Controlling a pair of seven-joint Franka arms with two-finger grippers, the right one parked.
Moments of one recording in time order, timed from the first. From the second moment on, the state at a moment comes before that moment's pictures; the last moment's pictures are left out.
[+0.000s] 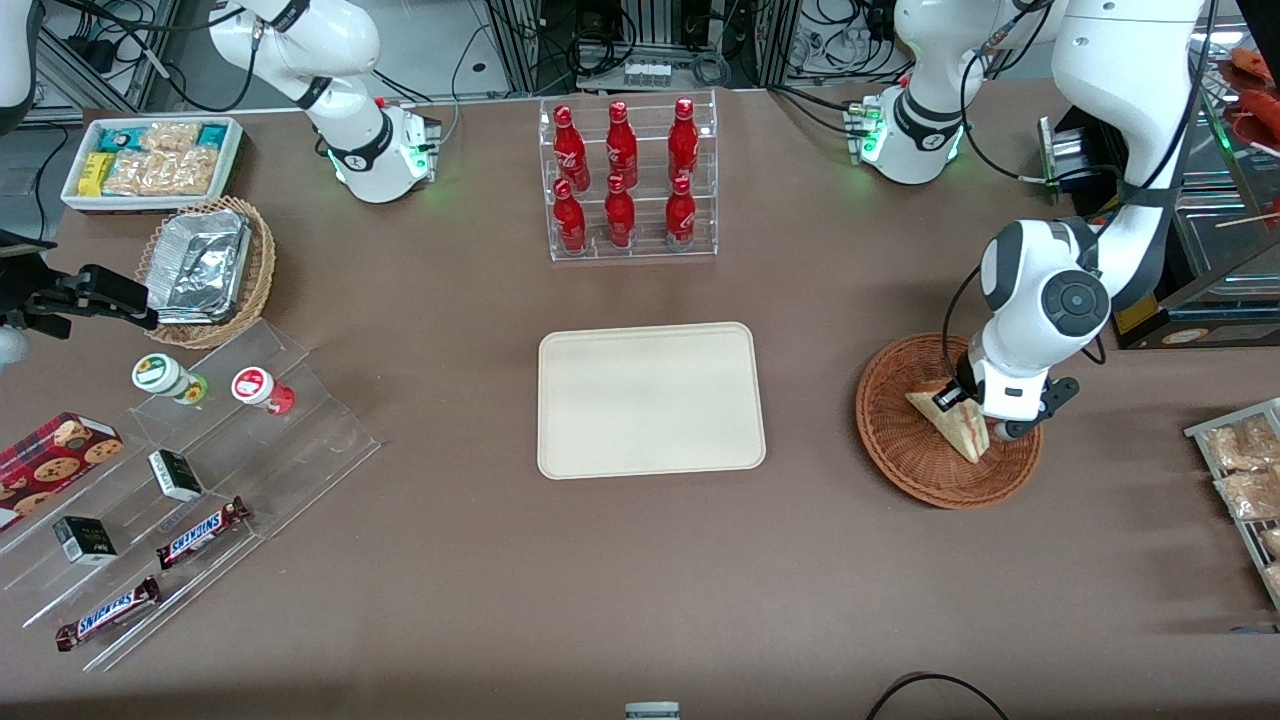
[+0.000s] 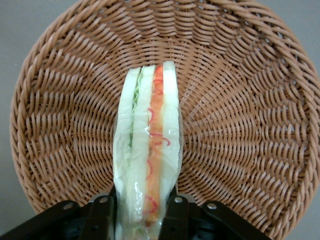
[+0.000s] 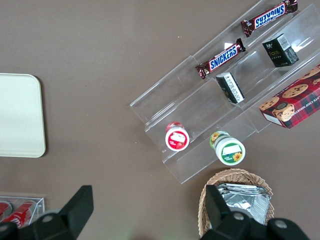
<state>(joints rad) -0.04 0.25 -0.06 -2.24 0.09 2.45 -0.75</state>
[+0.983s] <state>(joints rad) -0.27 0.15 -0.14 -1.71 0.12 1.70 -0.76</state>
